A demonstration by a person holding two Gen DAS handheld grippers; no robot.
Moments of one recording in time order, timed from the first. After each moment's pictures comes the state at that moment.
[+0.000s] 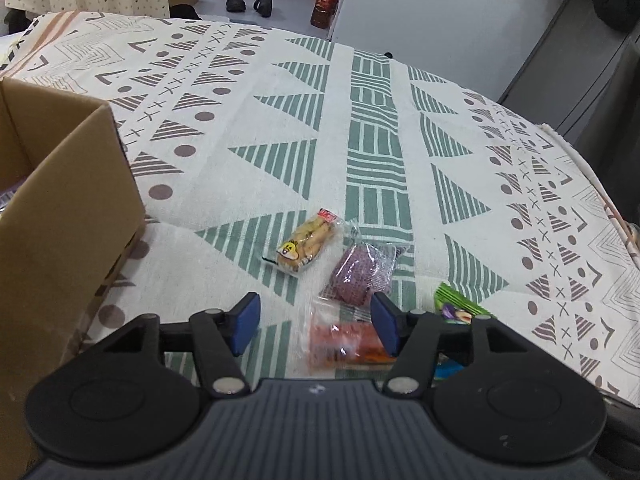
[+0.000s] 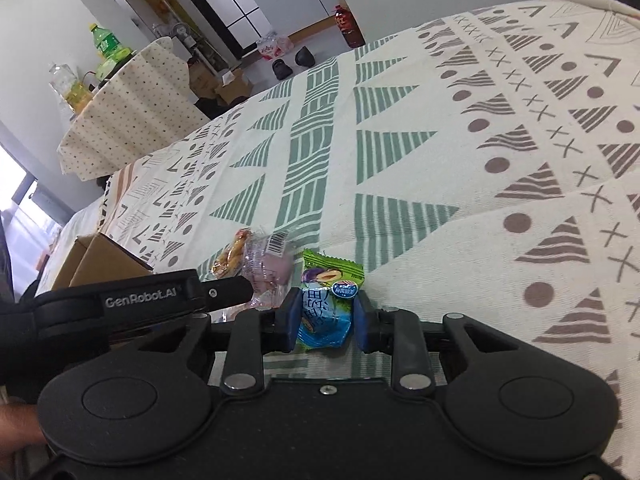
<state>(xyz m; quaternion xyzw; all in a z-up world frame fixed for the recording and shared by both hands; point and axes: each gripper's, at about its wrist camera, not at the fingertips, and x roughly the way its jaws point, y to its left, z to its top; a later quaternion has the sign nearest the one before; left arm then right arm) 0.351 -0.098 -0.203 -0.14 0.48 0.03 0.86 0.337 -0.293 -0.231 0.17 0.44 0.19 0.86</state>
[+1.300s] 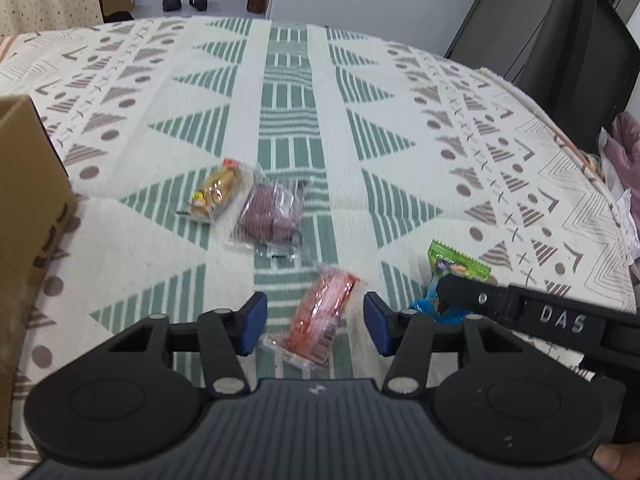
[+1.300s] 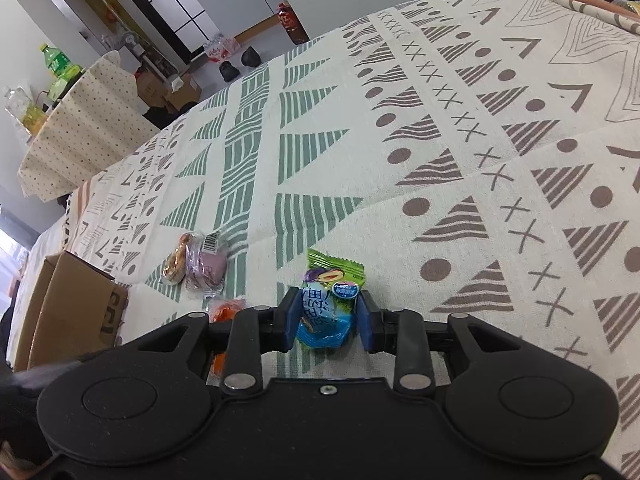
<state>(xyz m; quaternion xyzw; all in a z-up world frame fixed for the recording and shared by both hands) 0.325 -0.143 -0.207 -0.10 0.50 -0.06 0.86 0.328 -0.329 -0.227 0.18 0.47 0.12 0.86</state>
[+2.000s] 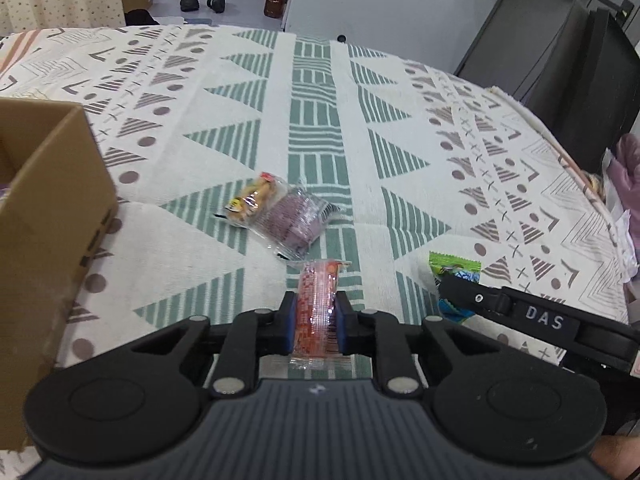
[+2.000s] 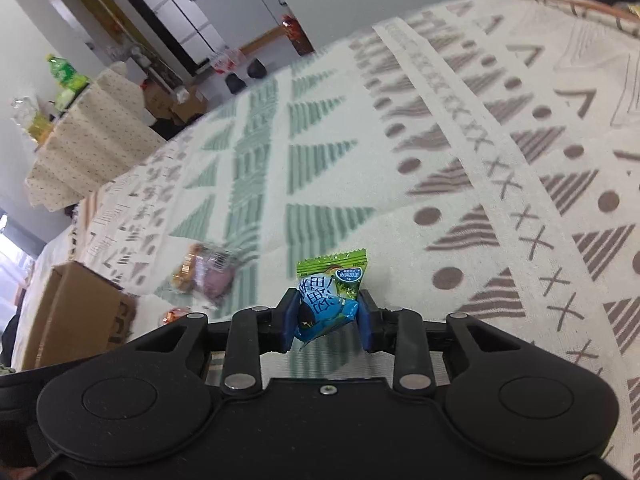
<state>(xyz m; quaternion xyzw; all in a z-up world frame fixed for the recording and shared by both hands) 0.314 -0.120 -0.180 -0.12 0.49 -0.04 0.86 0.322 -0.325 -0.218 0.19 0.44 0.12 0.87</state>
